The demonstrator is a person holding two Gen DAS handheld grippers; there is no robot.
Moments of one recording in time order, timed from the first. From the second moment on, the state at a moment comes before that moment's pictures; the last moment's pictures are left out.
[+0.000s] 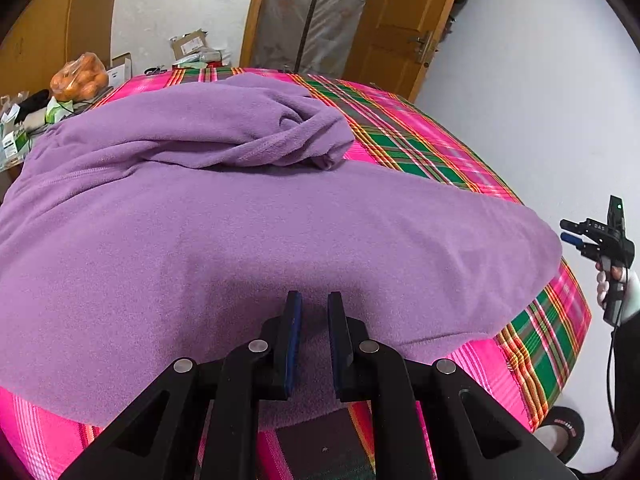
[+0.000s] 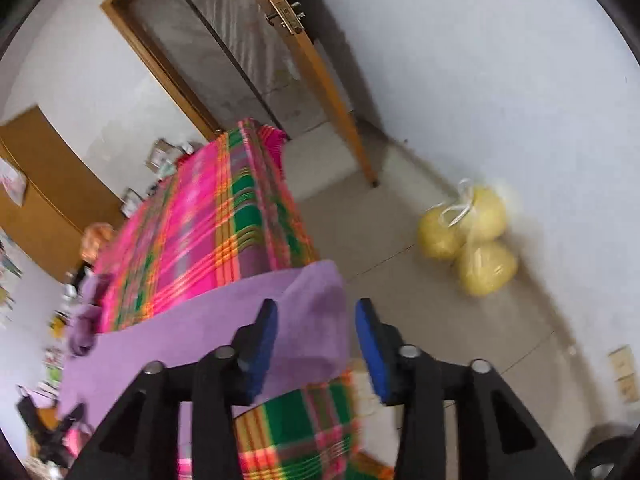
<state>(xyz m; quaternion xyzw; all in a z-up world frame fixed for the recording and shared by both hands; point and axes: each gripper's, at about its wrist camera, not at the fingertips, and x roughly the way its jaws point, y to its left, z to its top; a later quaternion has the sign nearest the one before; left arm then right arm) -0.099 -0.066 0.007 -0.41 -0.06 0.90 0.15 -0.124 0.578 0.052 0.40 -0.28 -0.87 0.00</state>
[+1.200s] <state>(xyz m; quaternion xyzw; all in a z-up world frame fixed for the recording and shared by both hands) -0.088 -0.061 0.007 -0.40 -0.04 0.90 0.14 -0.108 0.476 0.044 0.42 -0.14 -0.89 0.02</state>
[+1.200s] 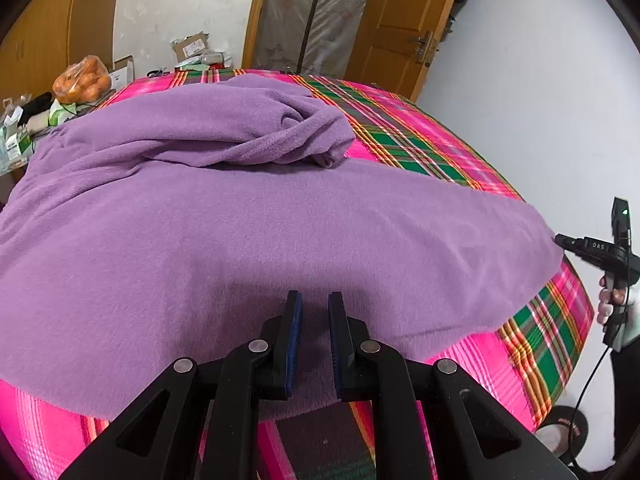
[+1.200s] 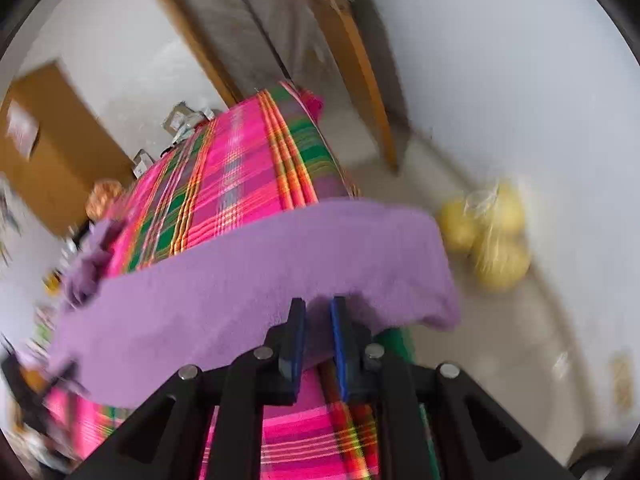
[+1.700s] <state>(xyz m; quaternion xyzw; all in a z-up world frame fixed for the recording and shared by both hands) -0.057 -0.036 0.011 -0.40 0.01 0.89 0.22 -0.104 0.217 0.047 0.41 0.08 -0.85 0.31</state>
